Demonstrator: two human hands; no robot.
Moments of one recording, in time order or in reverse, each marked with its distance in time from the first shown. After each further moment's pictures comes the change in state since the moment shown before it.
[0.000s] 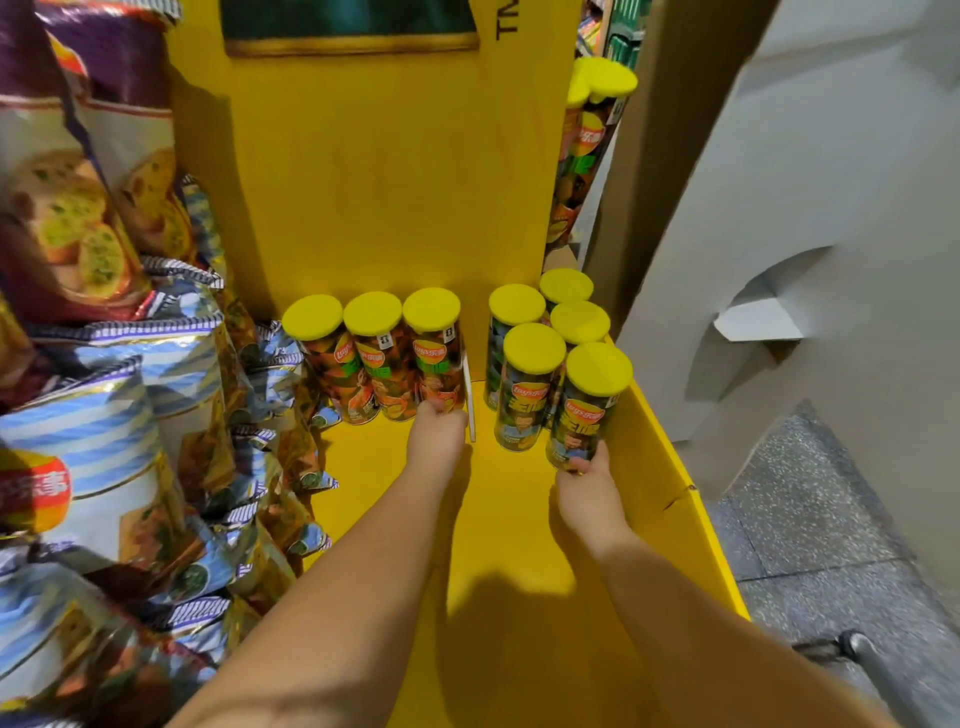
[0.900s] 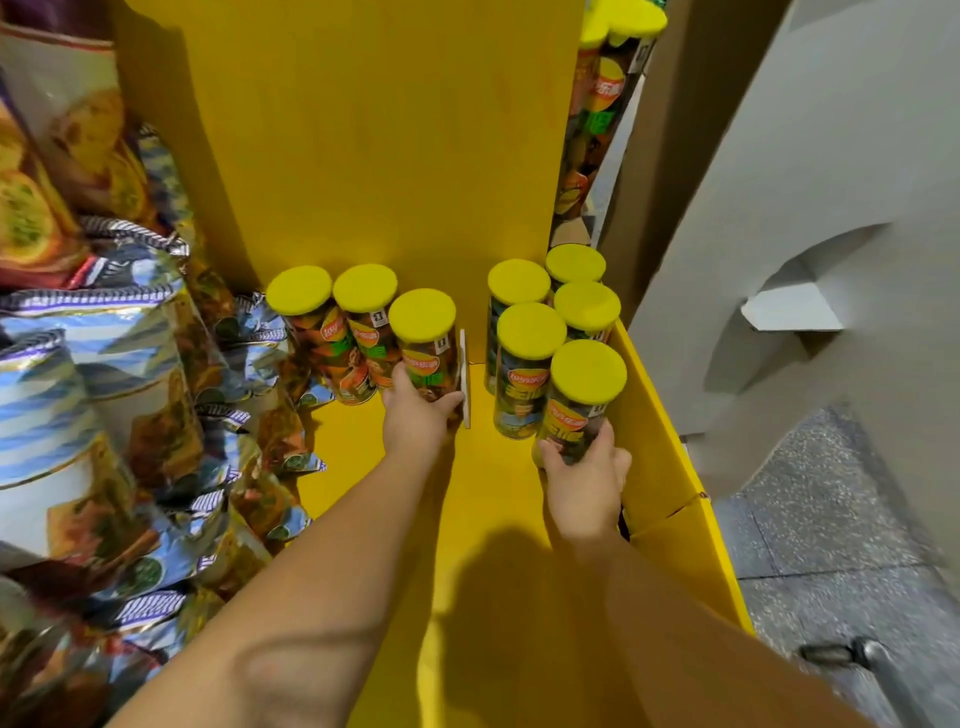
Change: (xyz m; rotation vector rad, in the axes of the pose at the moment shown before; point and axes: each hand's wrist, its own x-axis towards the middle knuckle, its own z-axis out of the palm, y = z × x) left_hand 0.042 -0.023 0.000 0.262 0.238 0.217; right_hand 0.018 0.009 0.019 -0.034 0.252 -0.155
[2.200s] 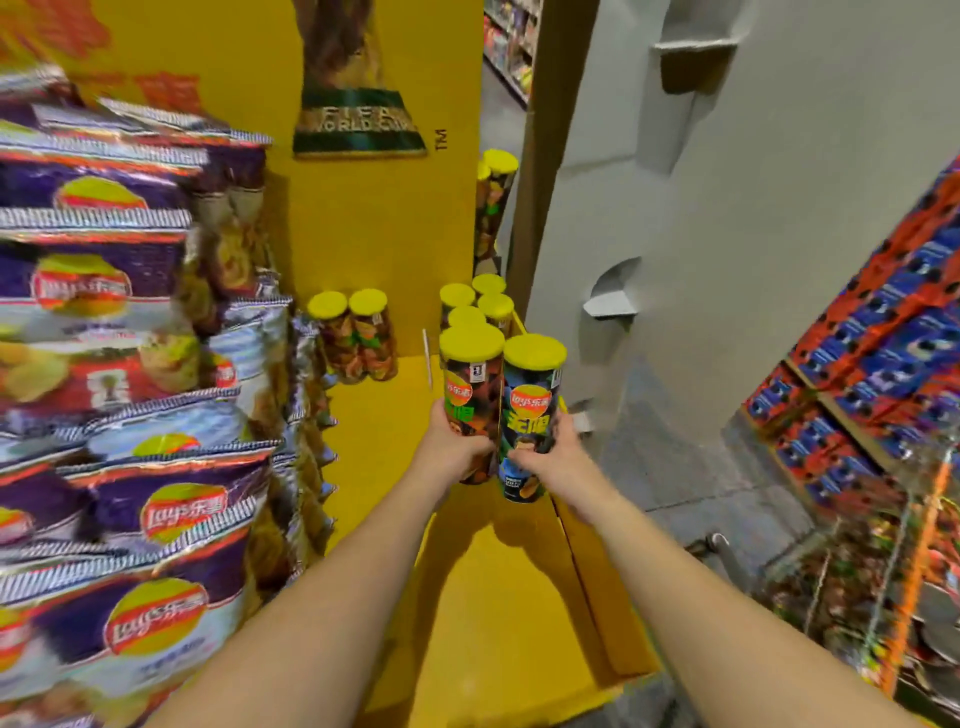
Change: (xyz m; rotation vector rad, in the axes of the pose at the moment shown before) left_hand -0.301 0.070 -0.134 -0.354 -0.513 0.043; right_hand -0.214 -0.072 -0.215 0.196 -0.453 -0.014
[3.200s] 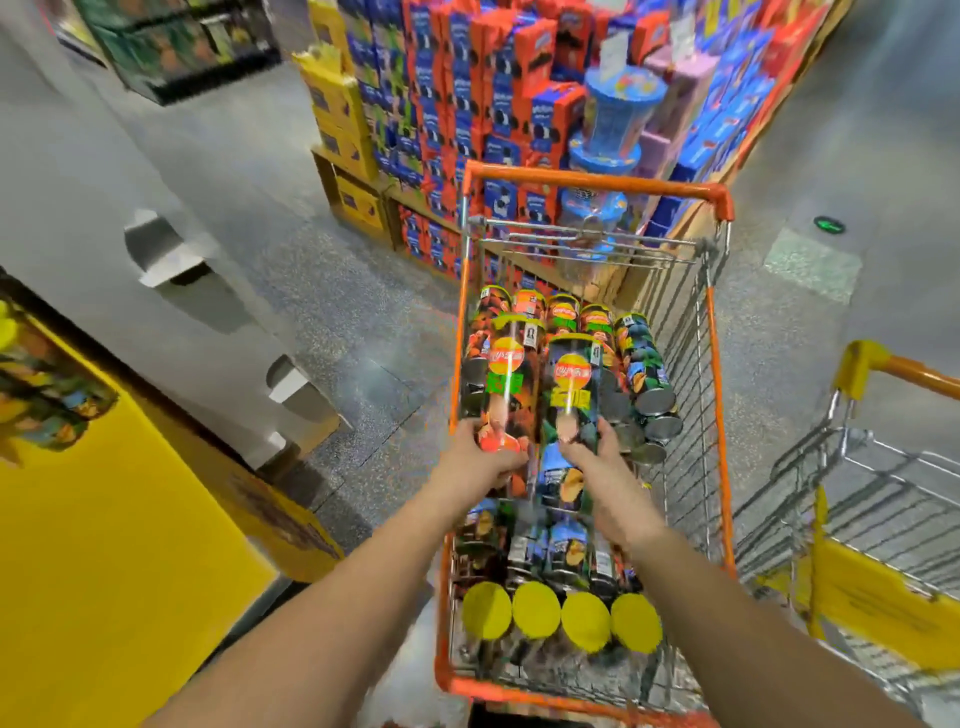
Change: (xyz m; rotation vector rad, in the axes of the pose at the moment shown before) left_hand -0.237 -0.069 0.458 0.337 -0.735 -0.093; right_hand -0.323 0.289 -0.363 0.643 0.688 0.295
